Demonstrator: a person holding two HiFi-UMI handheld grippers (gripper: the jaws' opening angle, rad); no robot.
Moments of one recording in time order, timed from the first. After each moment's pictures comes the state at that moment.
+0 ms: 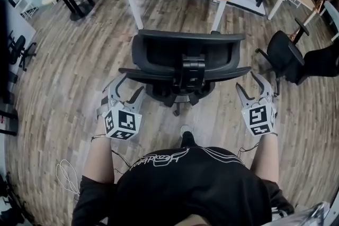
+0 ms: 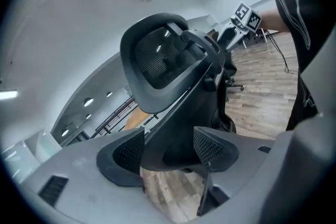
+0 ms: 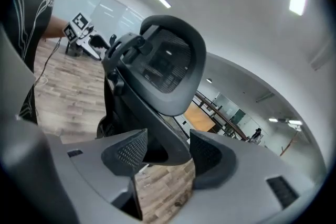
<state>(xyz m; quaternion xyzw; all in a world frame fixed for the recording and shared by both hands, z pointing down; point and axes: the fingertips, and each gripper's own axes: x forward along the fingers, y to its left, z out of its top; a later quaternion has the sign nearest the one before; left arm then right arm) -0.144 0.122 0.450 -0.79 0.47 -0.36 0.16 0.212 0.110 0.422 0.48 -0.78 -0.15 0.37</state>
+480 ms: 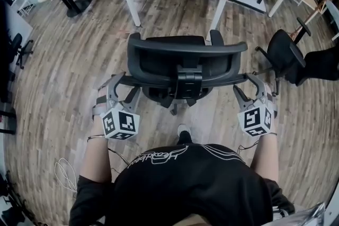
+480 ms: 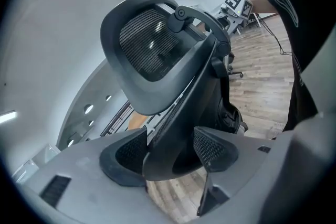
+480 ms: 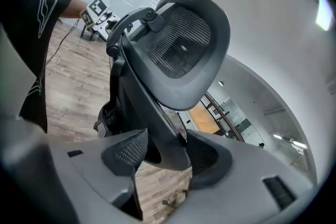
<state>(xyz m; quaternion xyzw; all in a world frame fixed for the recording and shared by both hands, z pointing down) -0.139 0.089 0.463 -0.77 0.45 -0.41 0.20 0.213 0.080 0.451 0.42 -0.77 -0.19 0.44</state>
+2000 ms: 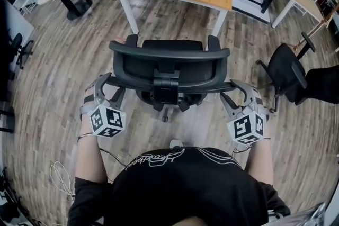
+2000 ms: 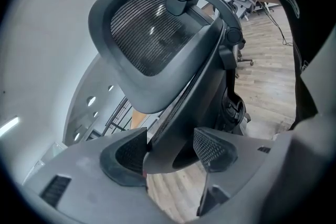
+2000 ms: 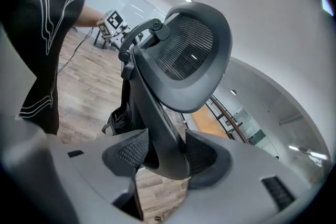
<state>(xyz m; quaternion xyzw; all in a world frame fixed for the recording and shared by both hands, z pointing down) -0.152 -0.010 0.481 -0.72 0.48 -0.47 0.17 0.202 -0.005 0.463 0.35 -0.81 -0.22 0.41</state>
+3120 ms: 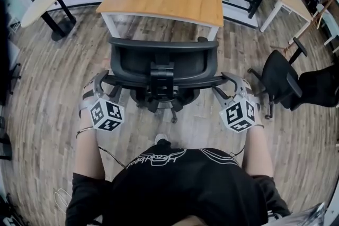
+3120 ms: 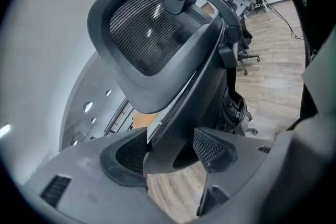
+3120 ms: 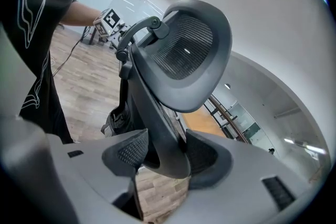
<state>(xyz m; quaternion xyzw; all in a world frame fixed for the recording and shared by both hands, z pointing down) -0.173 -0.225 0.470 -0.73 0.46 -0.47 0.19 0.181 -0.199 0.454 0.39 -0.80 -0.19 0.42</state>
